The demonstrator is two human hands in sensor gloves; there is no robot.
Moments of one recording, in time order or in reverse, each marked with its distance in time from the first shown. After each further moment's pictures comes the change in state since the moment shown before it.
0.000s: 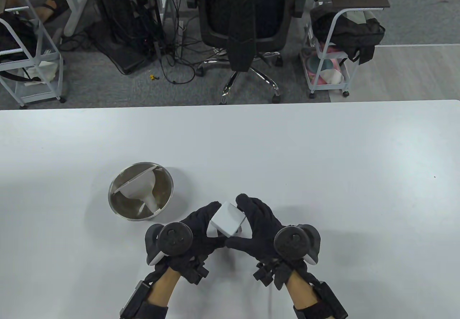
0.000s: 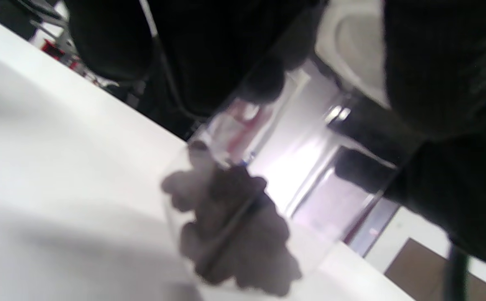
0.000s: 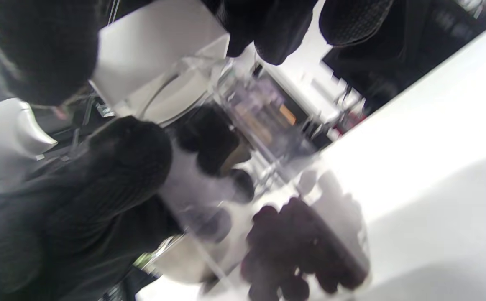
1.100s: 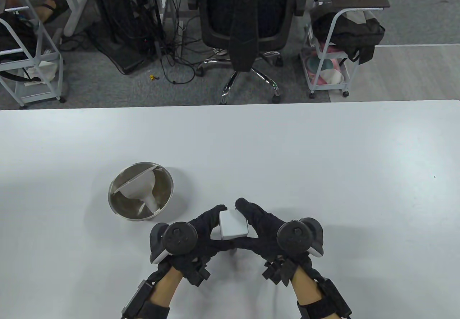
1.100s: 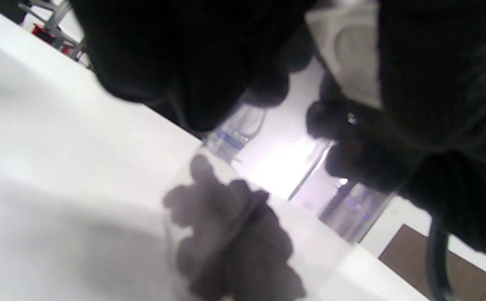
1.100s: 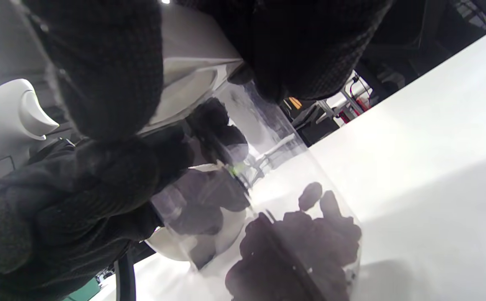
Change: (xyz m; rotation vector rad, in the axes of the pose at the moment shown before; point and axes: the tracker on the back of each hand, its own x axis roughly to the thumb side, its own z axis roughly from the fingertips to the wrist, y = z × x) left_hand 0.000 -0.006 -0.001 -0.017 0.004 -0.003; right_hand 0.001 -0.005 -0.002 -0.004 -0.023 0.132
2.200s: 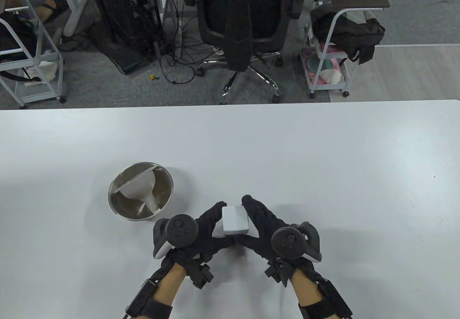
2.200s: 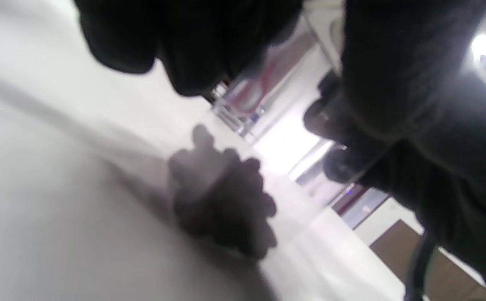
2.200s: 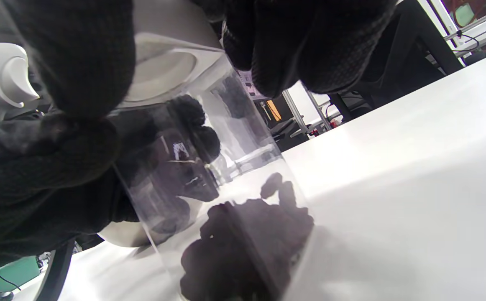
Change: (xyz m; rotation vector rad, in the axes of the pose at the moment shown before) left_hand -0.010 -0.014 -0.007 -0.123 0.061 0.119; right_hand -0.008 0.006 0.009 0.006 0.055 0.168
